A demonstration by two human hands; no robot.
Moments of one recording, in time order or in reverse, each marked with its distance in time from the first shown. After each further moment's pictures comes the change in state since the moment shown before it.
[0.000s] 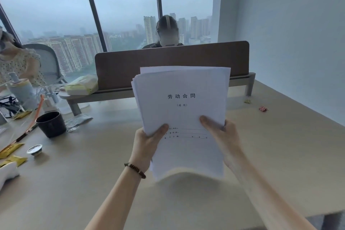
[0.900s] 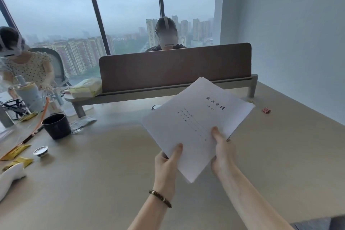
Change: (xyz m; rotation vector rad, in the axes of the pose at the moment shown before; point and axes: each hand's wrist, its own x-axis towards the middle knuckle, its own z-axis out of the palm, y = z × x) left_hand -0.052 -0.029 0.041 -0.247 0.101 -0.178; right_hand 0.002 0.039 0.019 0.534 0.312 0.268
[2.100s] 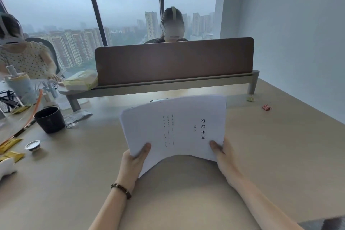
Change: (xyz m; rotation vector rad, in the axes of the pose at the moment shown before) left_hand 0.048 0.003 -0.093 0.335 0.005 0.129; right_hand 0.034 0.024 -0.063 -0.824 -0.273 -0.368
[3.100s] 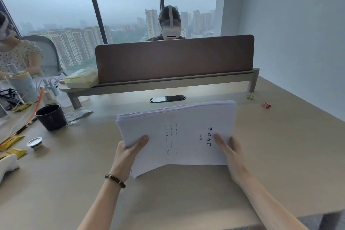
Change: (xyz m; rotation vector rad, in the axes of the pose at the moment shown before) left_hand 0.002 0.025 -0.012 -0.181 -0.123 0.038; right_hand -0.012 -0.017 -0.016 0.379 0.014 0.030
